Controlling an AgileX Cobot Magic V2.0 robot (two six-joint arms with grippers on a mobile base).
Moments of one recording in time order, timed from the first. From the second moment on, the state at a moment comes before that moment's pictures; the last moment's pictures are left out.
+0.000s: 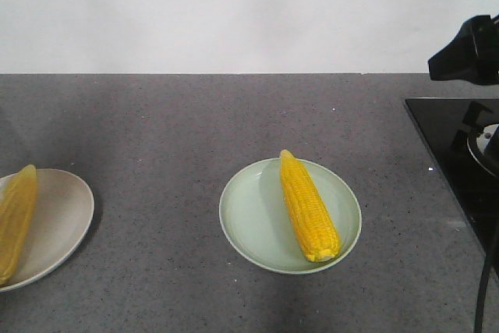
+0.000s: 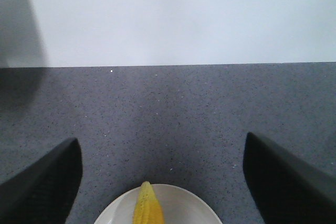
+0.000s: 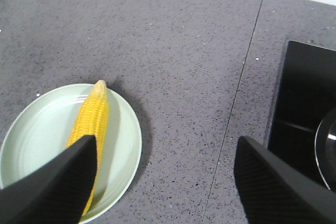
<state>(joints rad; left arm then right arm) -0.21 0.97 -1.19 0.33 0.80 -0.35 0.01 1.26 -1.42 0.31 1.08 -0.33</state>
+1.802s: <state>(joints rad) -0.21 0.72 -0.76 0.30 0.50 -0.38 0.01 0.73 -0.73 0.32 0.51 -0.39</state>
